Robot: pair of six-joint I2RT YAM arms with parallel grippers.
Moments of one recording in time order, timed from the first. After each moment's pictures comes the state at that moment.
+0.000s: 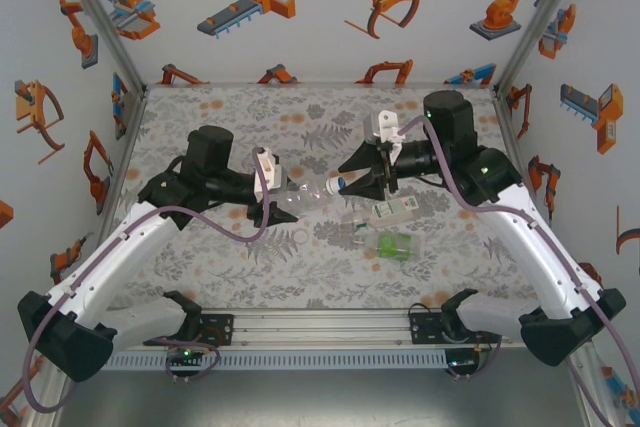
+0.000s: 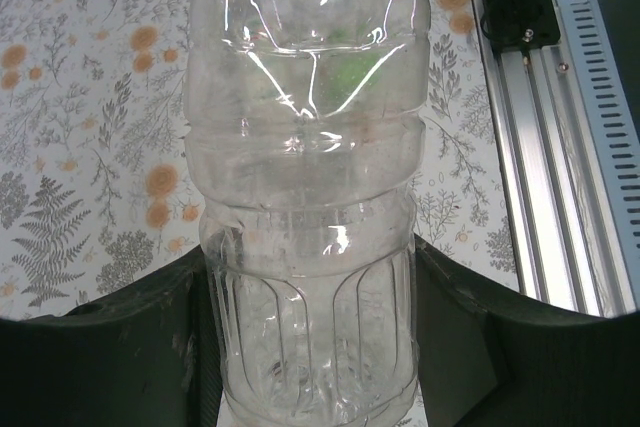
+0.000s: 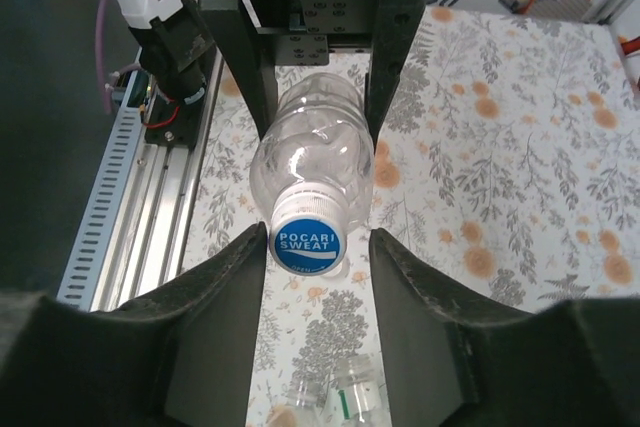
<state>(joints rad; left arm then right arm) -0.61 1.11 1.09 -0.58 0.86 0.69 0.55 1.18 1.39 -0.63 -1.04 -0.51</state>
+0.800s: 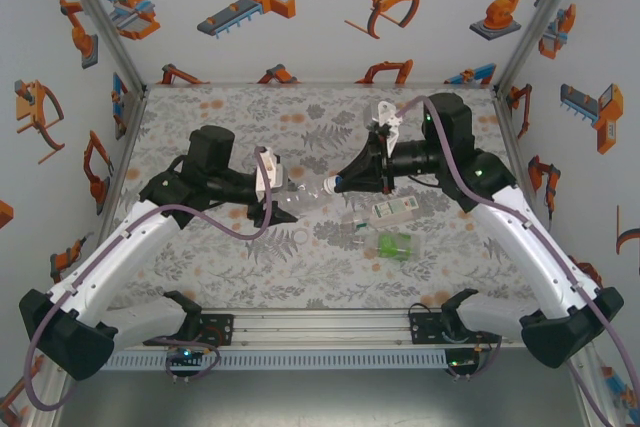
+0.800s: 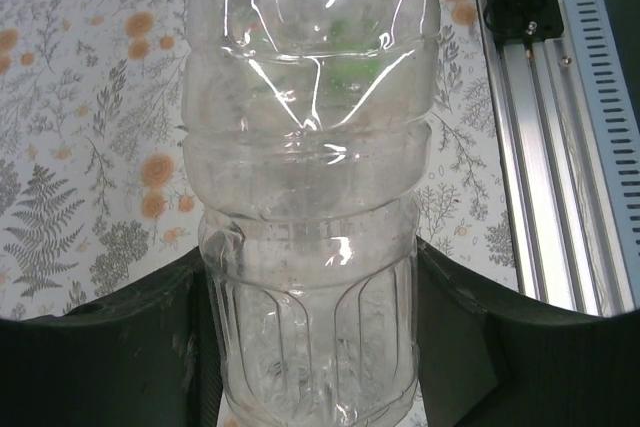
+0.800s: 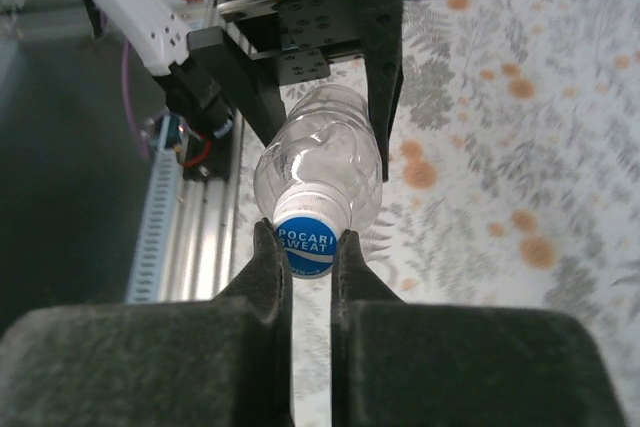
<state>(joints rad) -0.61 1.12 1.09 -0.60 0.84 0.69 0.55 1.16 1.30 -0.48 -0.98 -0.15</state>
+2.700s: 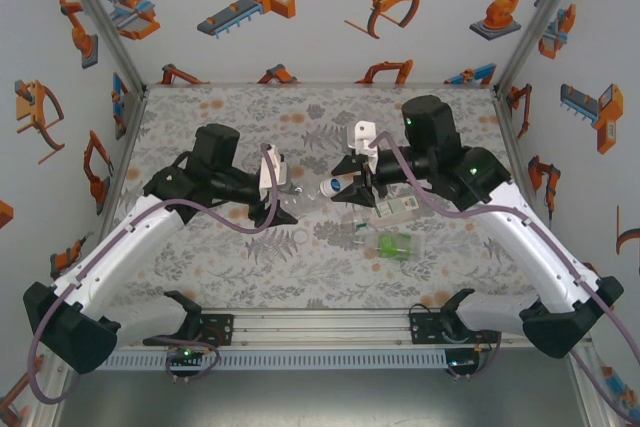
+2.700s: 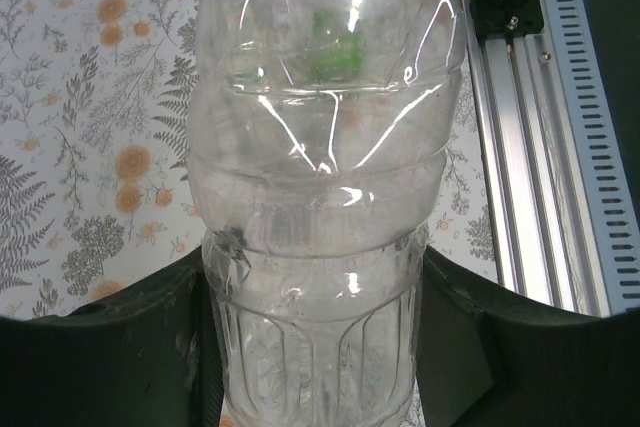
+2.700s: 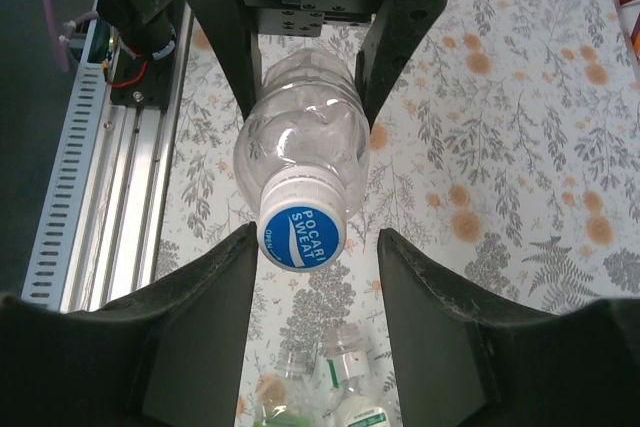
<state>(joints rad) -0.62 1.16 1.12 -0.65 0.85 0.70 0.67 1.22 1.44 -0.73 -0.83 -0.58</state>
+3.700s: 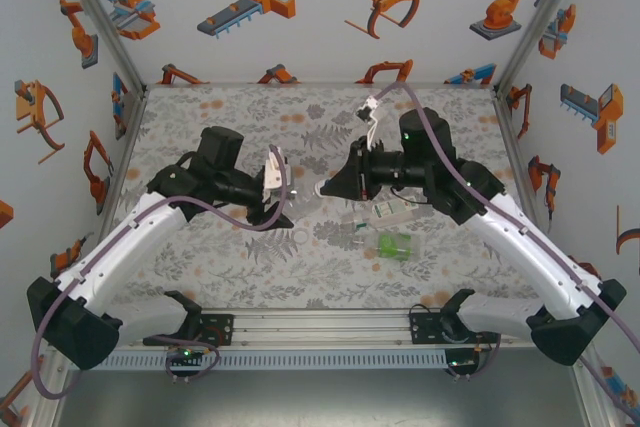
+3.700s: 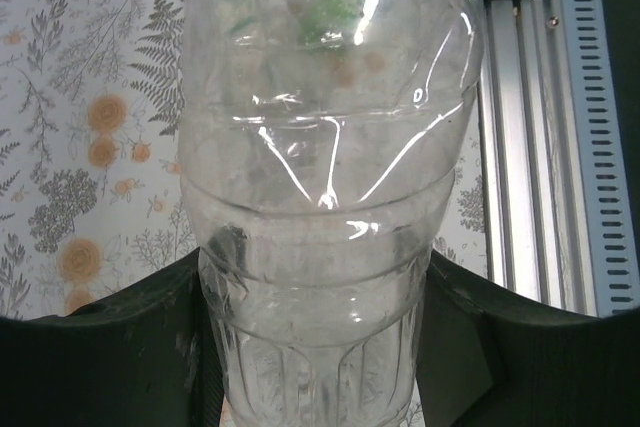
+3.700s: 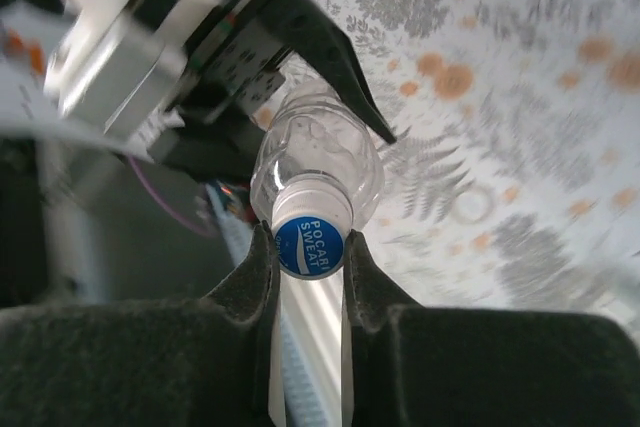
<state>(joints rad) -0.62 1.18 1.12 -0.73 0.78 0.70 0.73 1.17 1.31 -0.56 -0.50 0.46</state>
